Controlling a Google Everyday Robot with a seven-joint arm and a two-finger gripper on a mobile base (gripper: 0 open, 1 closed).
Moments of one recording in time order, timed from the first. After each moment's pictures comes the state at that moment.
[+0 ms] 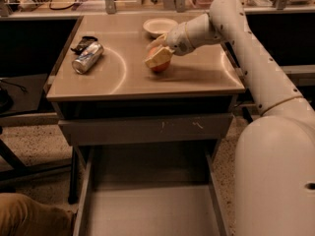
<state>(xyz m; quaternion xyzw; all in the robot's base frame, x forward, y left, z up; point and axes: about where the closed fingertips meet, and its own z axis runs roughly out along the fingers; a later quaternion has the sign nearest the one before) 0.762 0.001 0.851 -0.57 0.65 0.28 0.41</state>
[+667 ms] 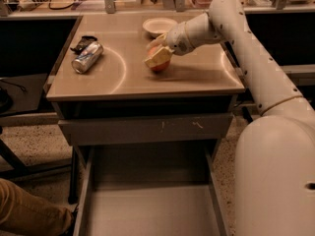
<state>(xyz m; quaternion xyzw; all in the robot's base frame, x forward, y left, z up) 0.762 0.001 0.851 -0.57 0.65 0.28 0.41</state>
